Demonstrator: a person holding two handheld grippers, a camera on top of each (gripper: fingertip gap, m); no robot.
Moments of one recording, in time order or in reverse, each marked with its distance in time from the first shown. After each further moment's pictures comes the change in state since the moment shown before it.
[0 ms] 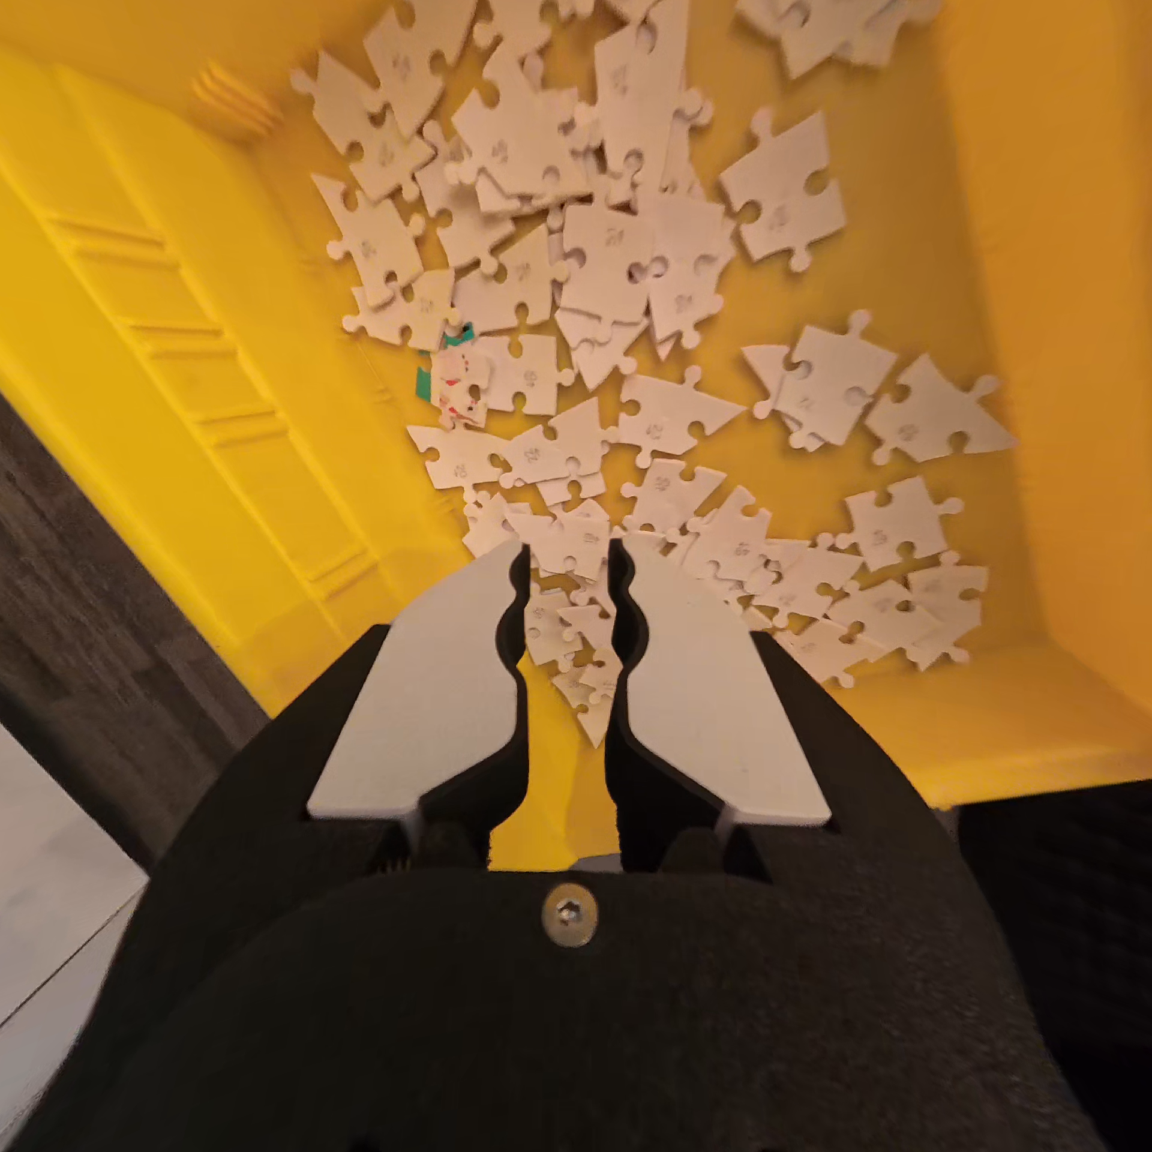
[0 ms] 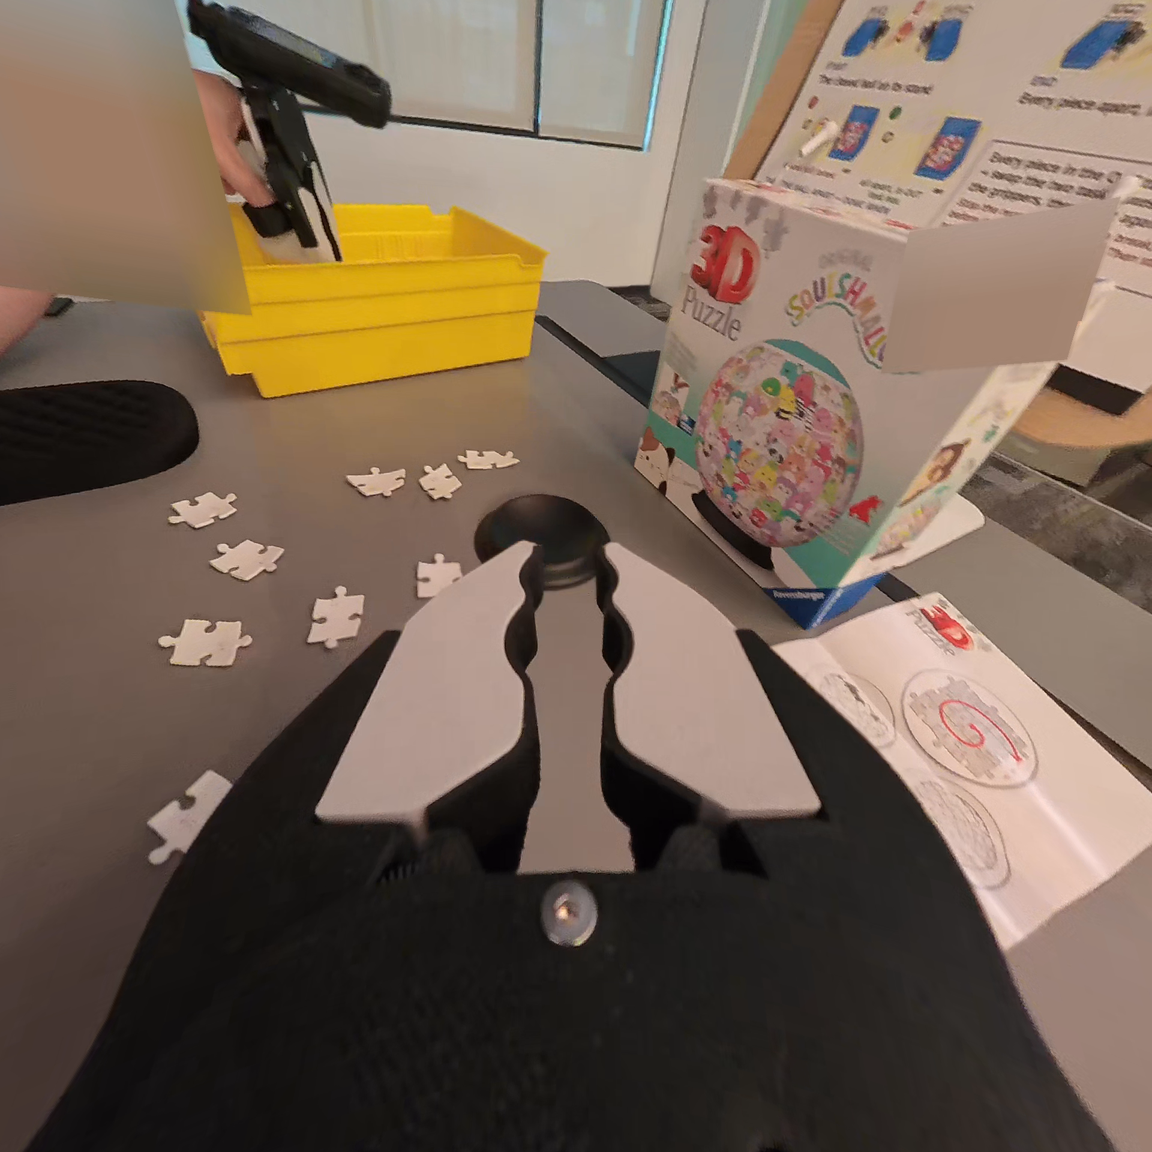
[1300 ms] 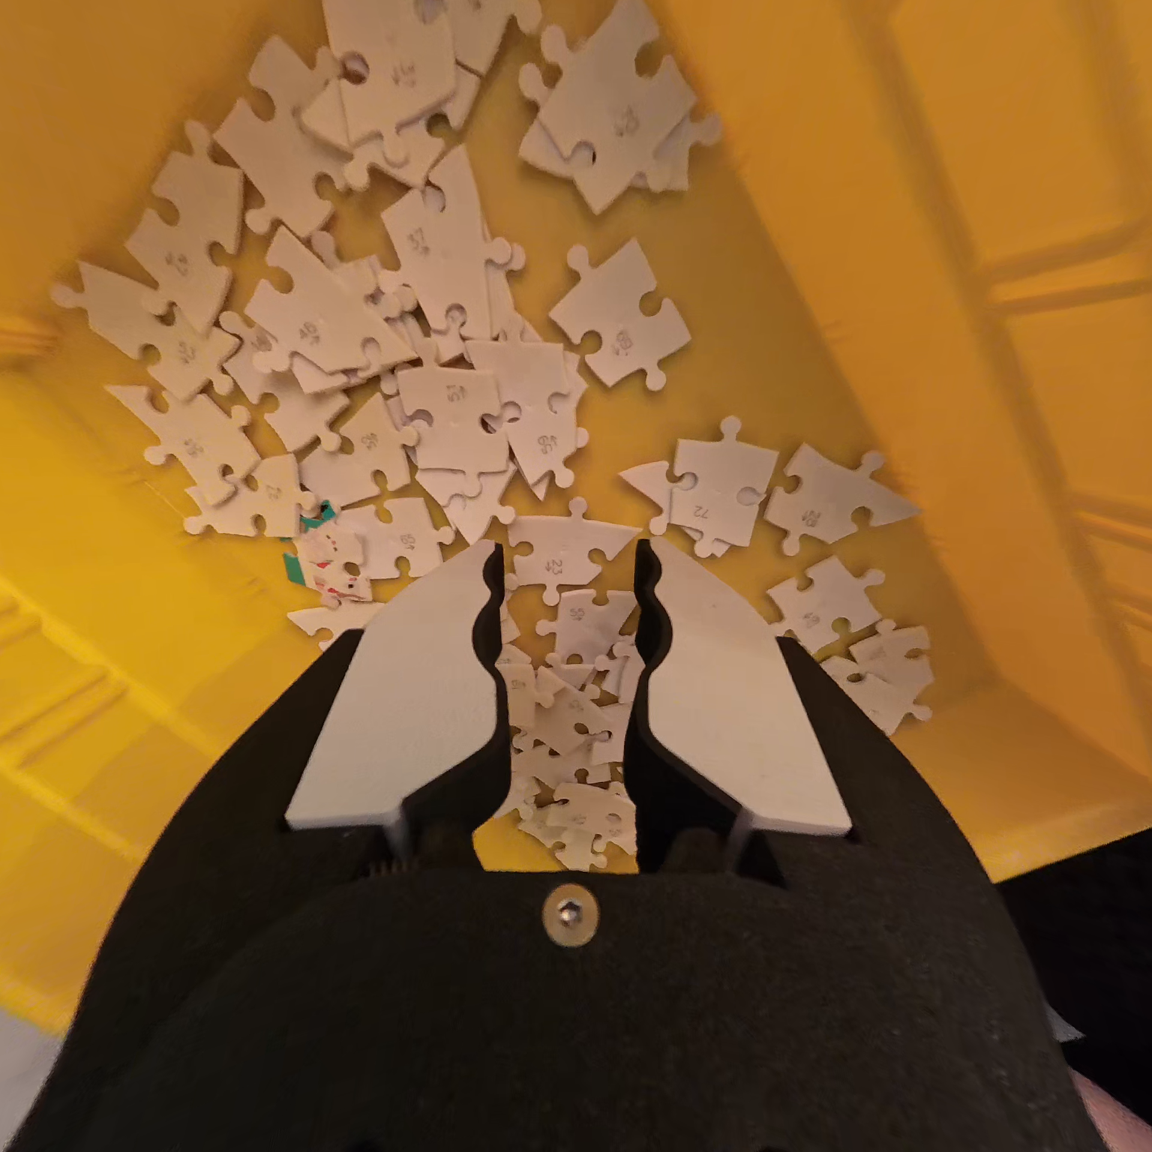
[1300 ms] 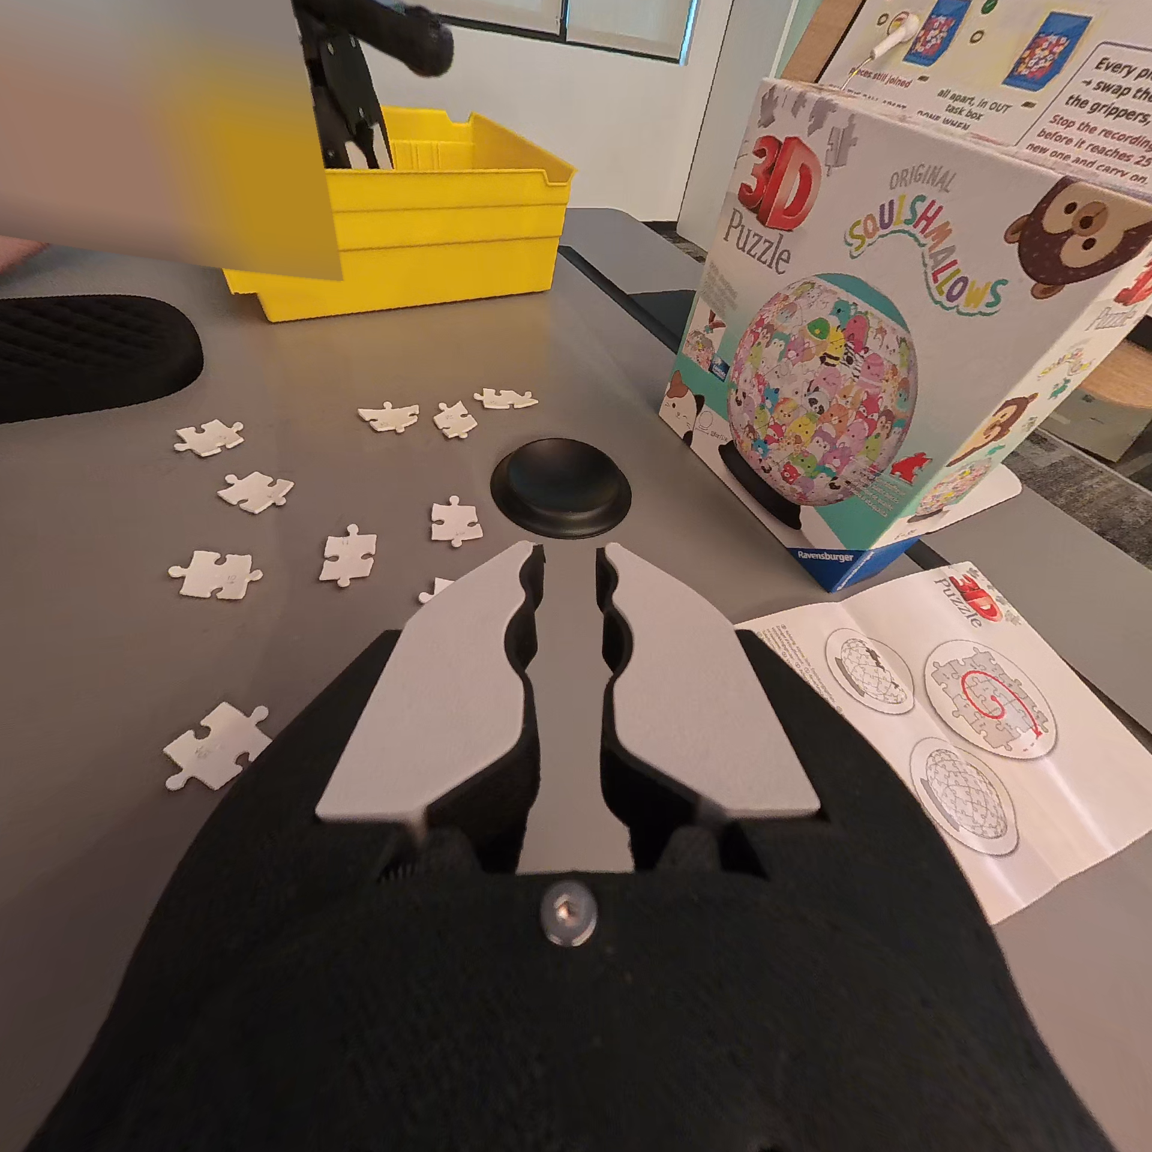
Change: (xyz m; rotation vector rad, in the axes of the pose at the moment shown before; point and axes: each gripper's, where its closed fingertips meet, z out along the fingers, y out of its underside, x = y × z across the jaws) left arm 0.036 -0.031 0.034 0.058 0.185 0.167; right arm -0.009 0.020 -0.002 -0.093 -0.036 -0.034
